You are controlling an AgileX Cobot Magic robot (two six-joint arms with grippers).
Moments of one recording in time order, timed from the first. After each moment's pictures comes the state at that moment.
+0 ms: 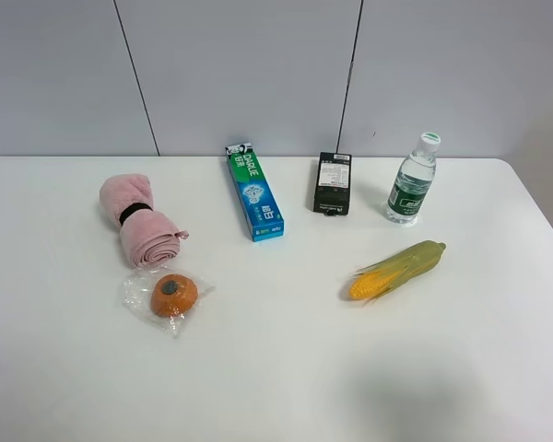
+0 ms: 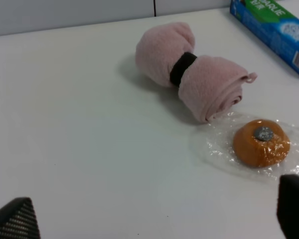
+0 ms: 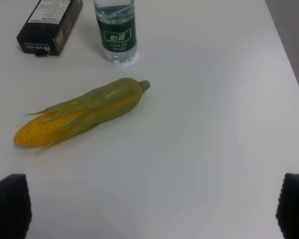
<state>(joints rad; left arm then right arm) 0.03 -0.01 -0.51 -0.06 1.05 0.10 0.00 0.00 -0.50 0.00 1.07 -0.01</state>
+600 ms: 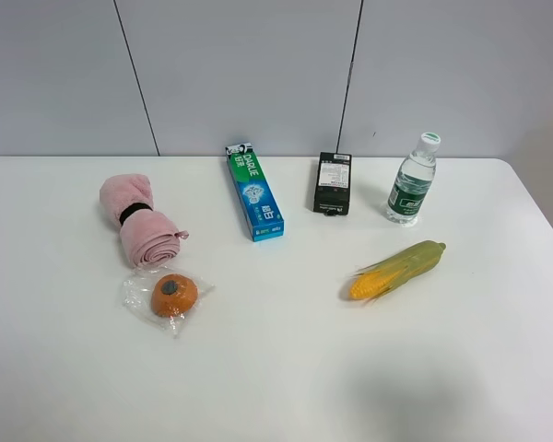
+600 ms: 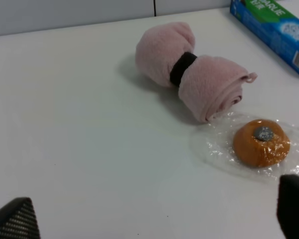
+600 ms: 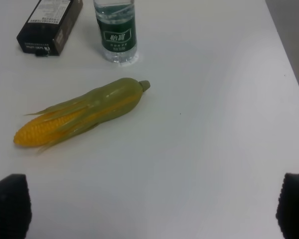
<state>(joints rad) 0.03 -0.01 -0.51 -0.06 1.05 0.10 0.00 0.00 -0.50 0.00 1.07 -0.01</state>
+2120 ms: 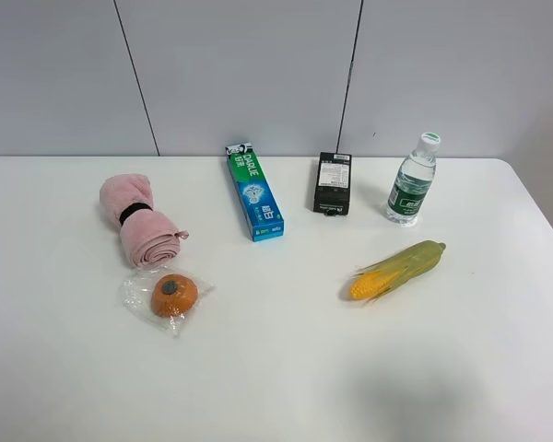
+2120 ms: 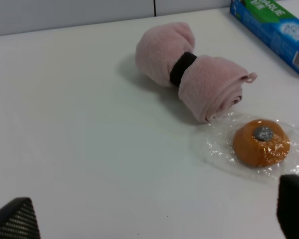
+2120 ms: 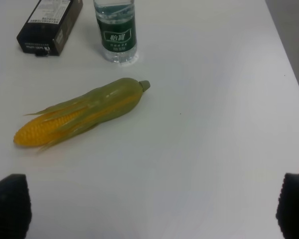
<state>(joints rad) 0.03 -0.01 -0.51 -0.06 1.05 0.10 0.00 0.00 -0.50 0.00 1.07 -0.01</state>
